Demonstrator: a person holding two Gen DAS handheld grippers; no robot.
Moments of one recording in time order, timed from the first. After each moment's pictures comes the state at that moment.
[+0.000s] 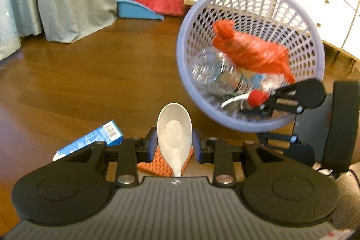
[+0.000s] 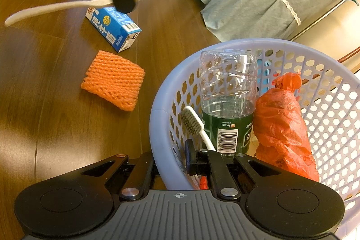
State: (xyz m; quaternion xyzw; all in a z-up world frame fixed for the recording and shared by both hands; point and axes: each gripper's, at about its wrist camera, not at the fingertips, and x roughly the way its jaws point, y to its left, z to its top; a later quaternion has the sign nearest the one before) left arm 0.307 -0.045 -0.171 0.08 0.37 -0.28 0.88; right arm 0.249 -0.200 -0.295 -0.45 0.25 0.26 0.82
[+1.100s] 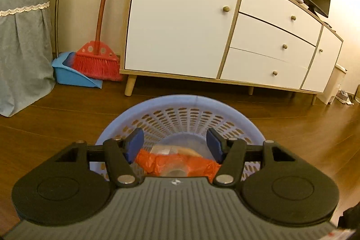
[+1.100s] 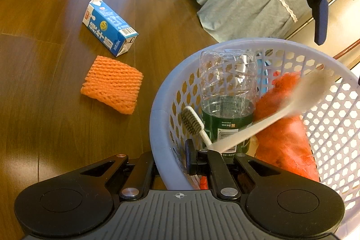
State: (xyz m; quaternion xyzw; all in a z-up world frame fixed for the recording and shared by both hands) left arm 0.378 -0.168 -0.096 0.03 0.27 -0.41 0.87; right arm 0.251 -0.200 -0.287 -0.43 0.25 0.26 0.83
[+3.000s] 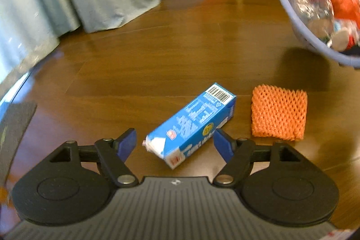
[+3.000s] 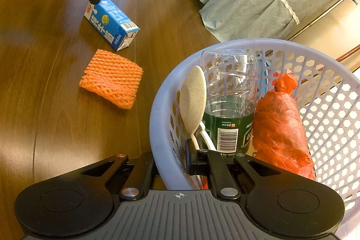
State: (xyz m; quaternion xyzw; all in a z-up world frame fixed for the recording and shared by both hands) left arm 0.370 0.051 -0.250 0.20 0.37 -0.21 0.88; right arm 0.252 -0.202 -0.294 -0.45 0.25 0.26 0.82
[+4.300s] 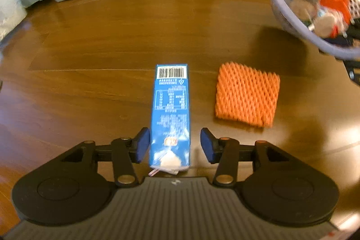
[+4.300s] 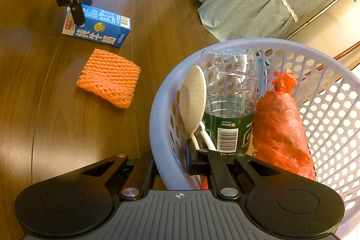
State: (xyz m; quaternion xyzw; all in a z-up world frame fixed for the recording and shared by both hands) left arm 0.371 0.029 -0.264 0.16 0.47 -0.24 0.83; right arm 0.256 -0.202 -0.292 -0.44 0.25 0.26 0.82
